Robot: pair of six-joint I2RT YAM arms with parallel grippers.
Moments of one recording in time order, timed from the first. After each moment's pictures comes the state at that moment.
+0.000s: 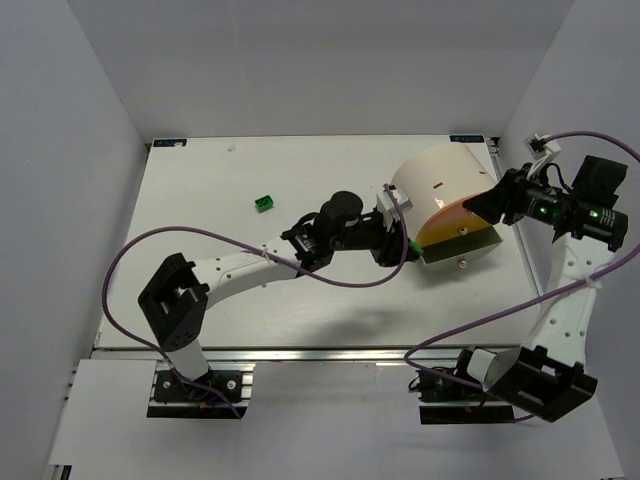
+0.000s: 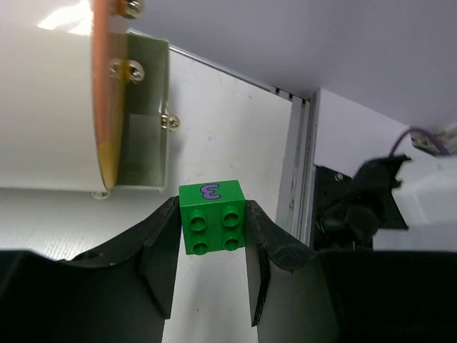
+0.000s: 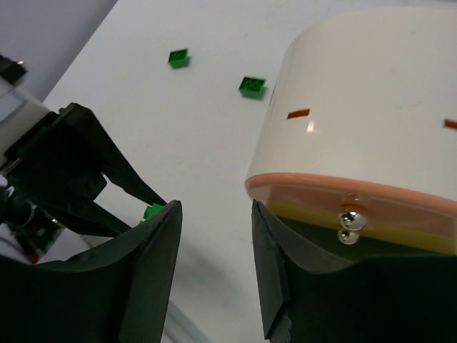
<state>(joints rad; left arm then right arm) -0.97 1.74 1.35 0.18 0.42 -0.21 -0.43 1.13 1.39 -0.90 -1.11 -0.27</state>
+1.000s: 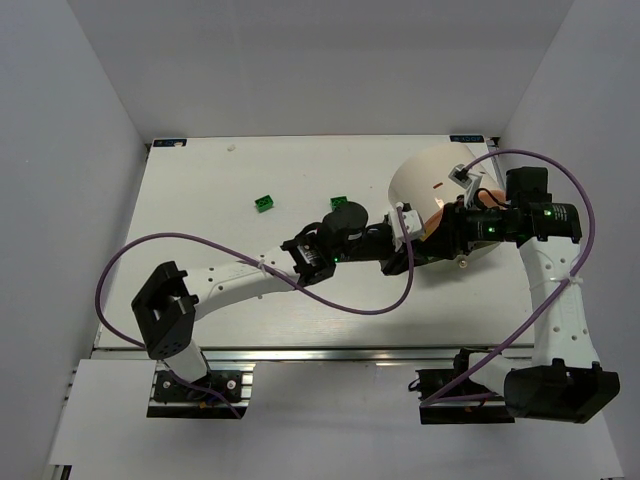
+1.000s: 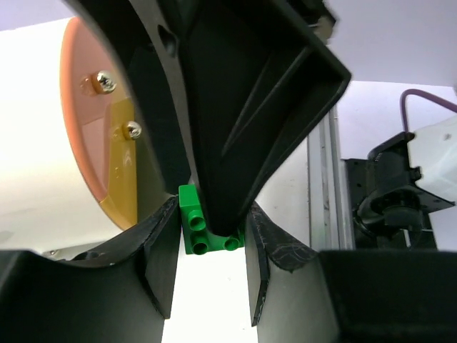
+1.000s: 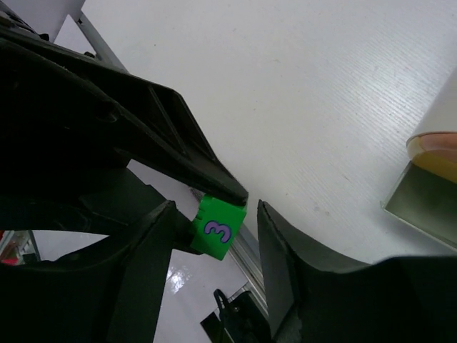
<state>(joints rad) -1.06 1.65 1.30 0.24 0.37 0.10 -0.04 1.16 1.33 -1.24 -1.00 -0.39</state>
